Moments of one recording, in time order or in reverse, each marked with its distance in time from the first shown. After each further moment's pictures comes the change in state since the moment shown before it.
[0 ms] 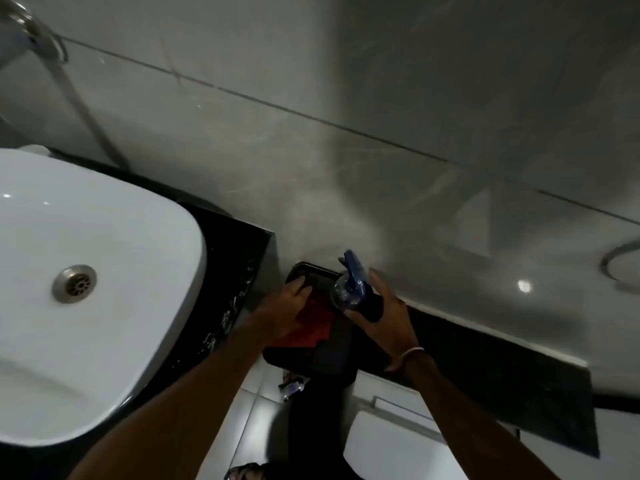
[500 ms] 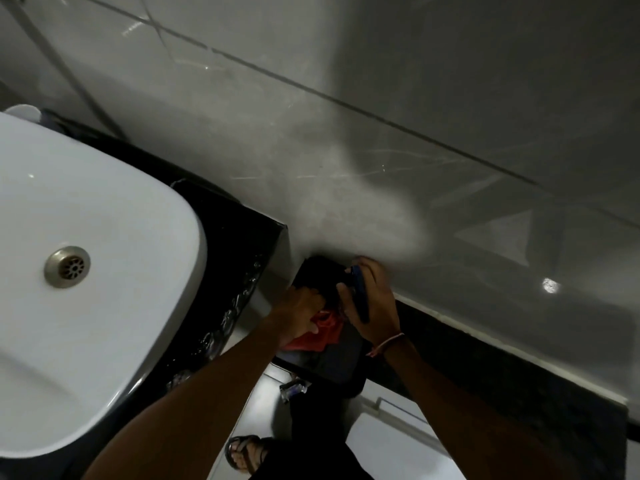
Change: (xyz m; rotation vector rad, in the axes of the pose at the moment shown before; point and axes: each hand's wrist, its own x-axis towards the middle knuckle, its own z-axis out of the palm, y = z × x) left_hand 0.037 -0.006 0.025 -0.029 -0.058 0.007; right_hand 0.057 -0.007 0.049 -0.145 0.059 -0.304
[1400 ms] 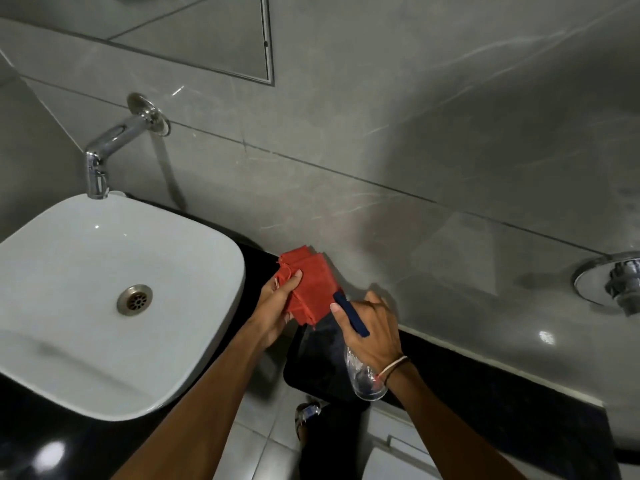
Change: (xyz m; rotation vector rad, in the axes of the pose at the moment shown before) left_hand -0.112 0.011 -0.093 -1.909 0.541 -0.055; right_hand -0.032 -0.122 -0.064 -0.363 0.128 -0.110
